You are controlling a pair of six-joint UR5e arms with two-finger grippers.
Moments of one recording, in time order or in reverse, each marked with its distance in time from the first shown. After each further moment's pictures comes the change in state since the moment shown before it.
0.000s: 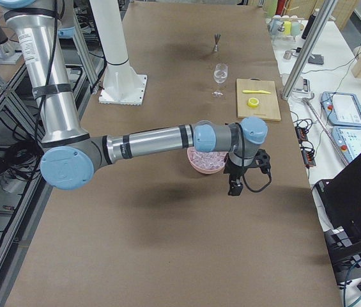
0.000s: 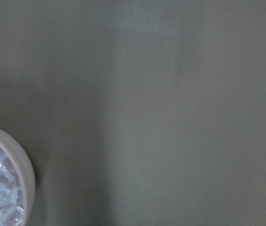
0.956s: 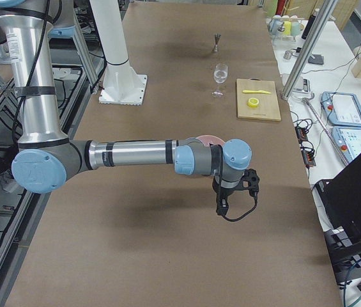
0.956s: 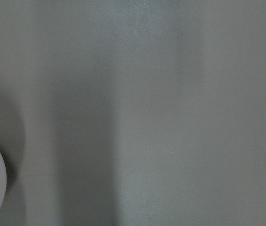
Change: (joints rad) left arm -0.005 0.084 -0.010 -0.011 -0.033 -0.003; right arm 0.073 -0.075 -0.002 0.067 0.046 0.042
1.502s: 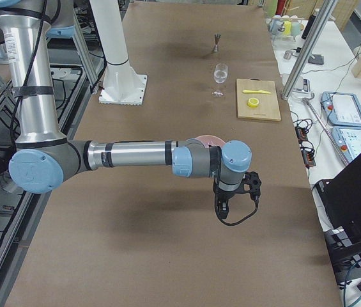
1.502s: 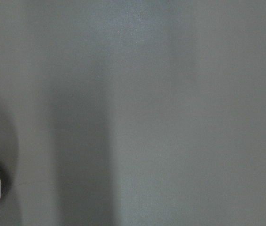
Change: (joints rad) left arm 0.000 -0.002 -0.008 0.004 -0.010 0.000; right arm 0.032 0.002 -0.002 0.001 -0.004 0.015
